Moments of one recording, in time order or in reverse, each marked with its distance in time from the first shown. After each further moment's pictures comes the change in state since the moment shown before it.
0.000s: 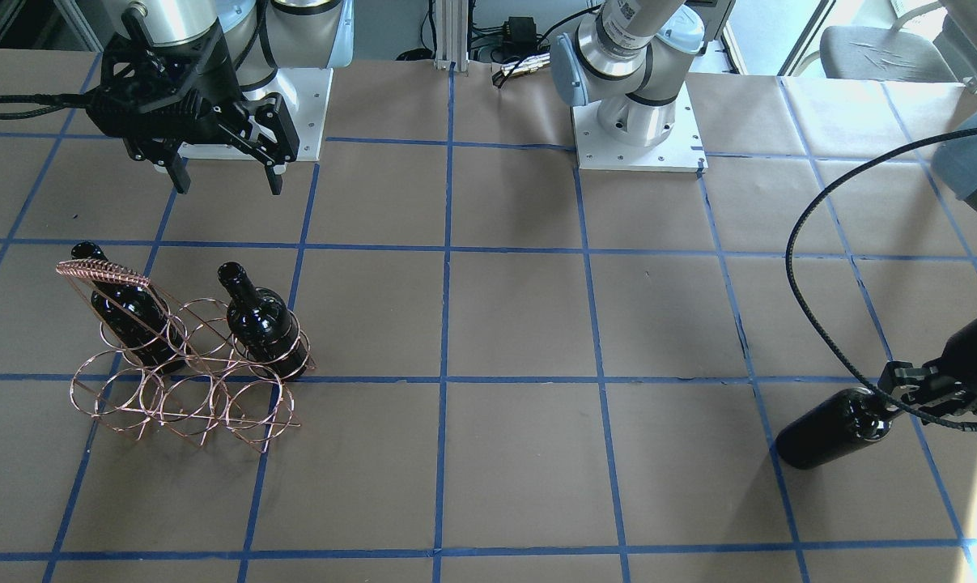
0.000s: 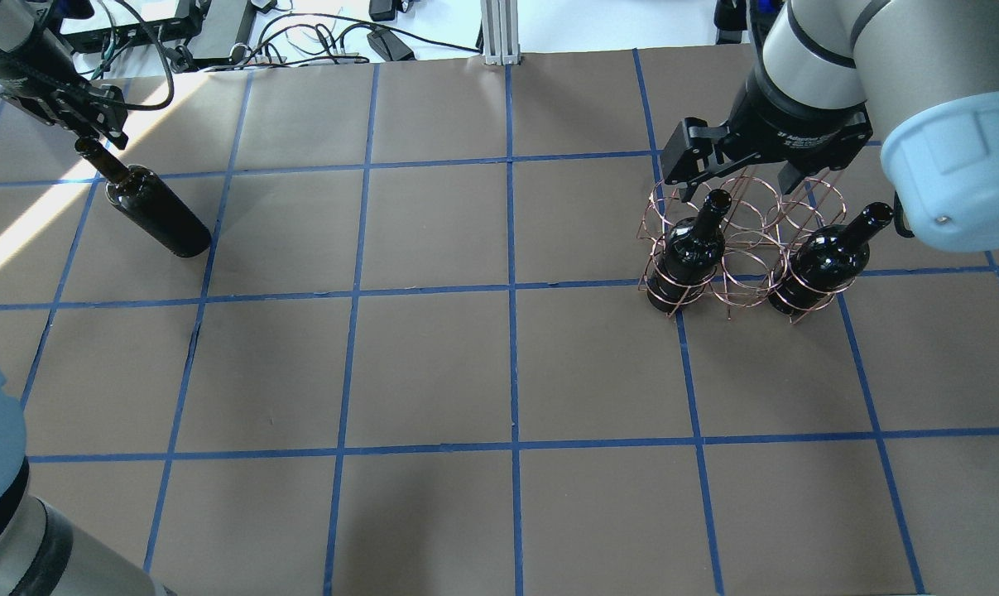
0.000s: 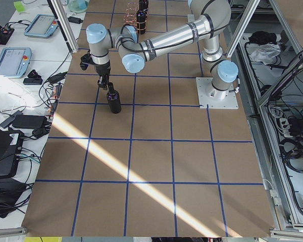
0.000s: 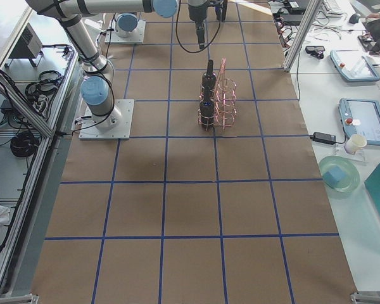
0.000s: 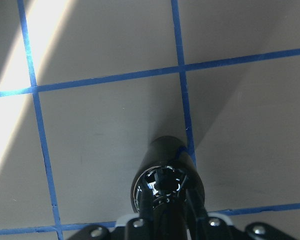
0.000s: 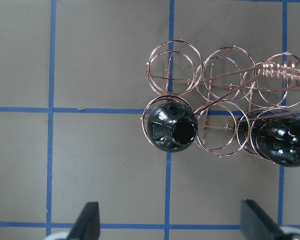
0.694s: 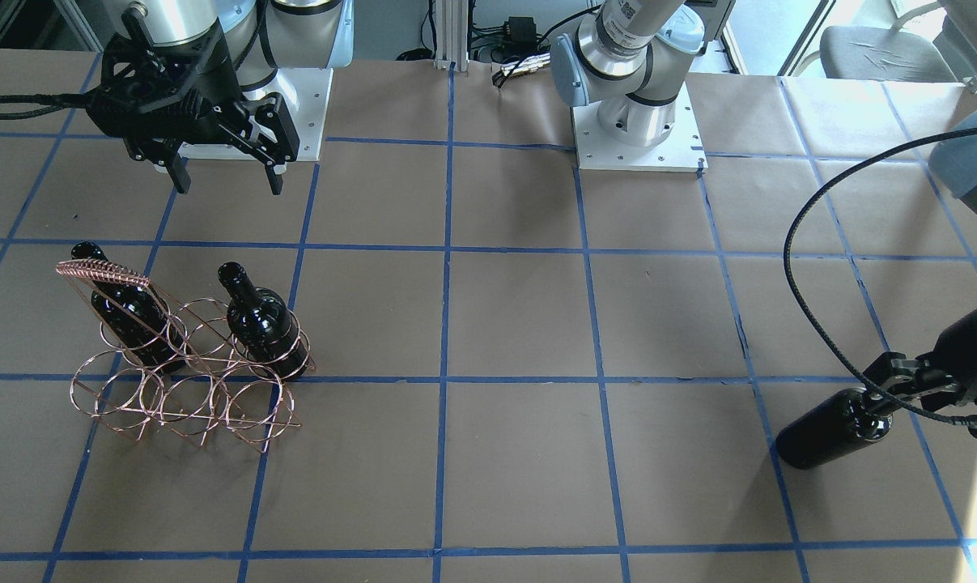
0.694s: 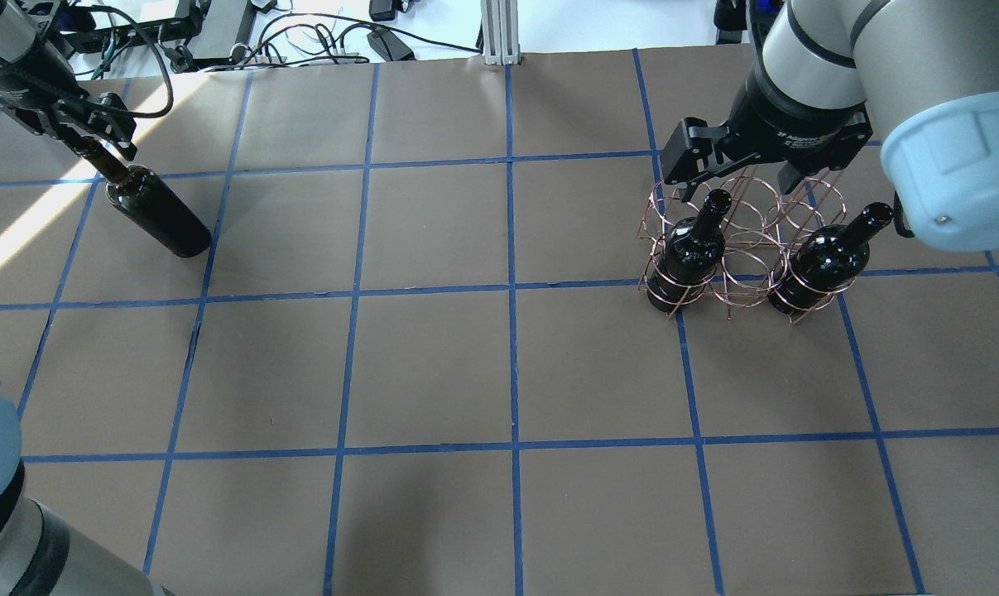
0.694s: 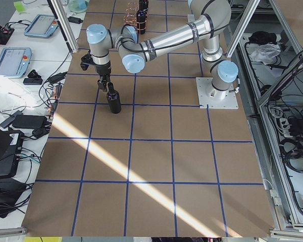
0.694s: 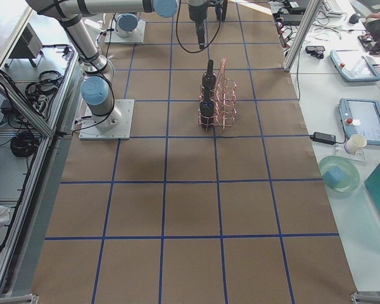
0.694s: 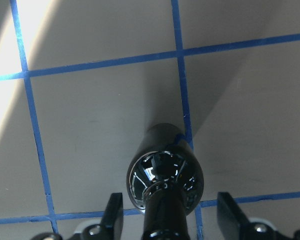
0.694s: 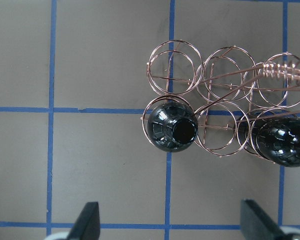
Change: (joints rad) left arm 0.012 0.010 -0.027 -0.020 0.002 -0.001; right arm 0.000 0.000 0.000 0.000 0.001 0.000
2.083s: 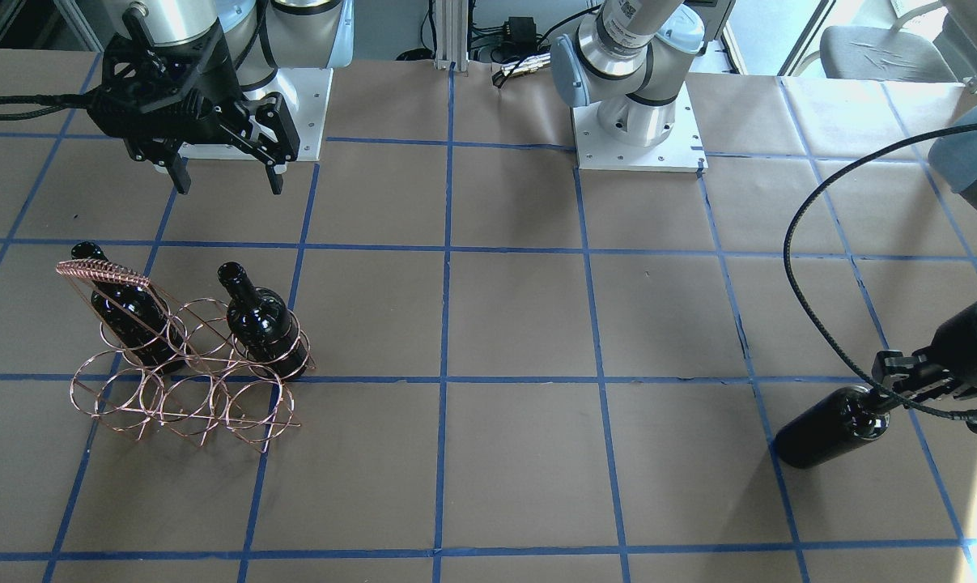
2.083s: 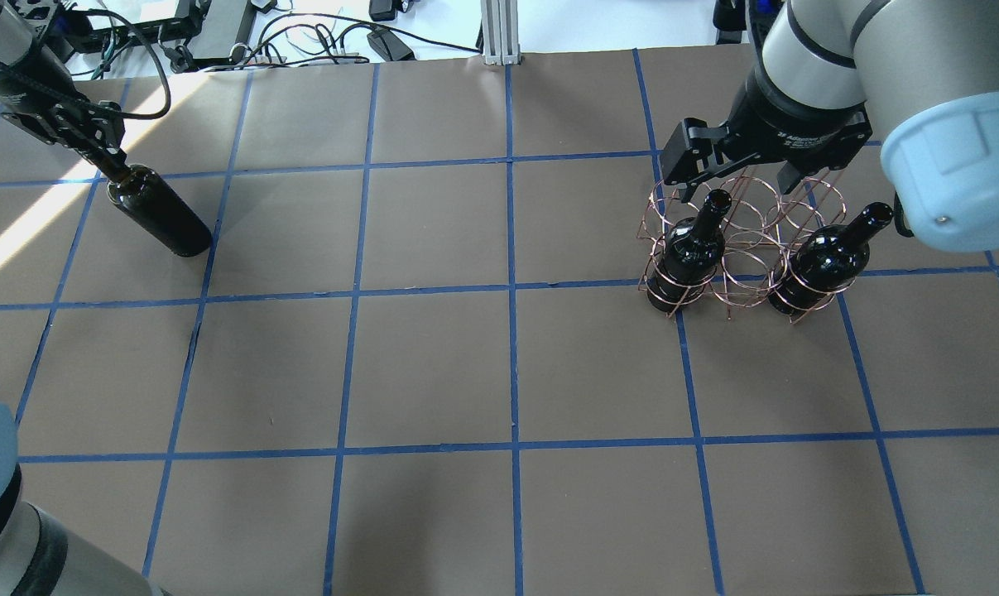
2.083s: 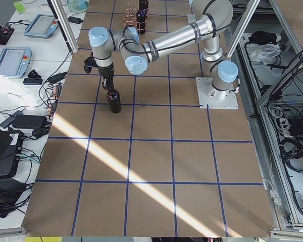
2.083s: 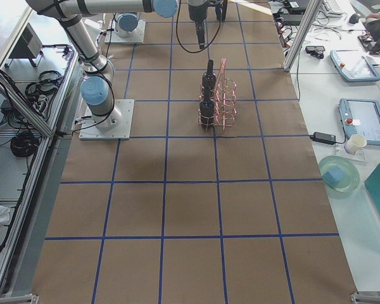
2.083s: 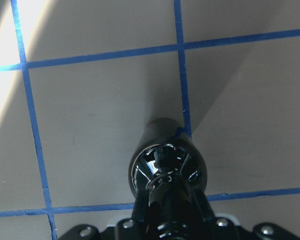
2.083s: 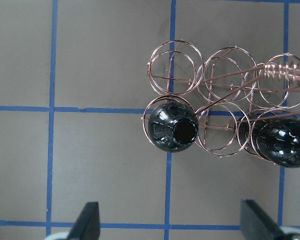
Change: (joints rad) left arm -0.006 0.015 -0.014 -0.008 -0.002 -0.027; right arm 0.000 0.000 0.000 0.000 0.001 -0.007
